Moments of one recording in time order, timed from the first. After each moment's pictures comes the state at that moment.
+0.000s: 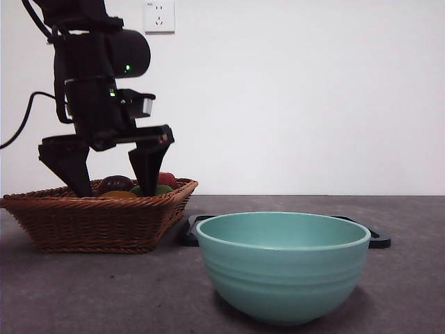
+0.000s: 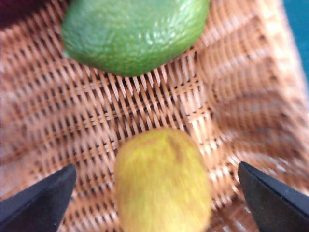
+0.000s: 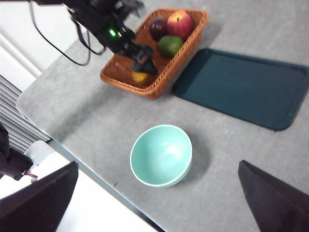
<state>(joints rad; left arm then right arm) -0.41 1.85 1.40 -0.77 0.01 -0.07 0.13 0.54 1.14 -1.22 -0.60 0.03</state>
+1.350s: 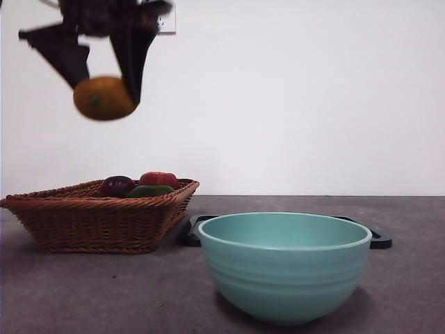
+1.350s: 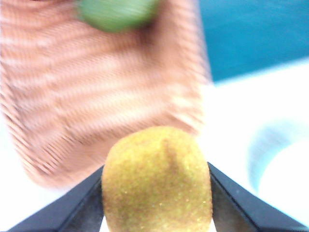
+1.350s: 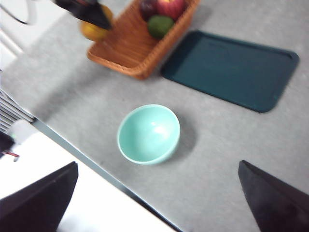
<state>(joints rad) -0.55 1.62 1.61 -1.20 0.00 -0.27 0.13 0.54 1.18 -1.33 -0.53 -0.06</state>
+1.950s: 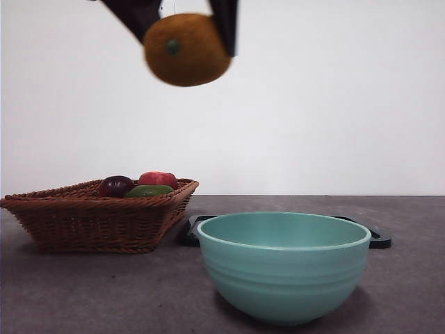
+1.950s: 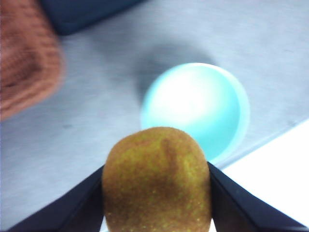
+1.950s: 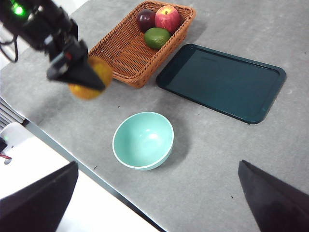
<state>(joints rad) -0.97 1.60 1.61 -1.22 0.00 -0.48 0.13 0.50 1.20 -1.34 -0.52 -0.08</state>
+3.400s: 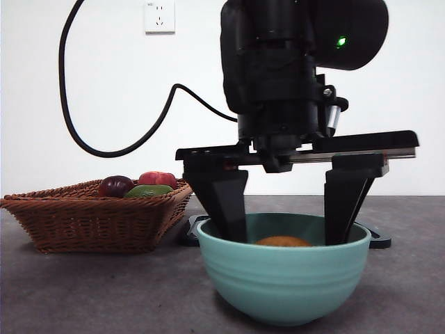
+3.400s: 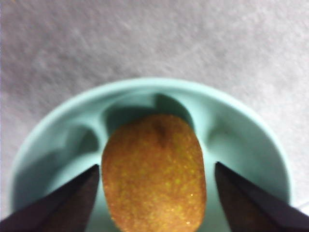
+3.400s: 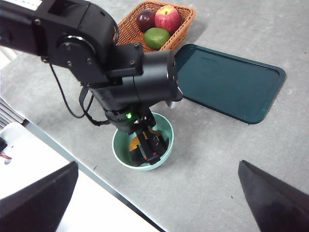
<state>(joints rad) -1.06 2.04 1.61 -1.03 0.00 -0.50 0.13 0.50 1.20 -1.34 -0.52 -0.08</state>
